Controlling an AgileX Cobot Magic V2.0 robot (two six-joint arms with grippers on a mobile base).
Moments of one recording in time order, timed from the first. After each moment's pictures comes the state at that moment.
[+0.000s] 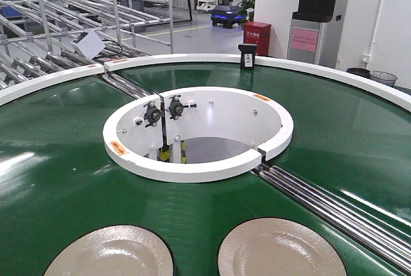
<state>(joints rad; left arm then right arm) -0.07 0.91 -0.82 0.01 -0.03 0.14 -0.03 0.81 -0.88 -0.12 0.02 0.09</state>
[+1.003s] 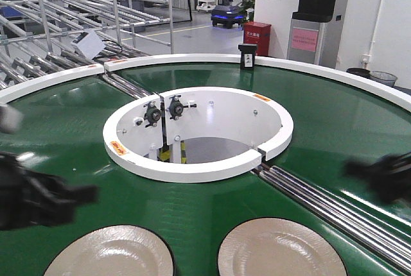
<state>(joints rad) -0.21 1.18 -1.04 -0.77 0.66 0.63 0.20 1.06 -1.01 0.43 0.60 -0.16</state>
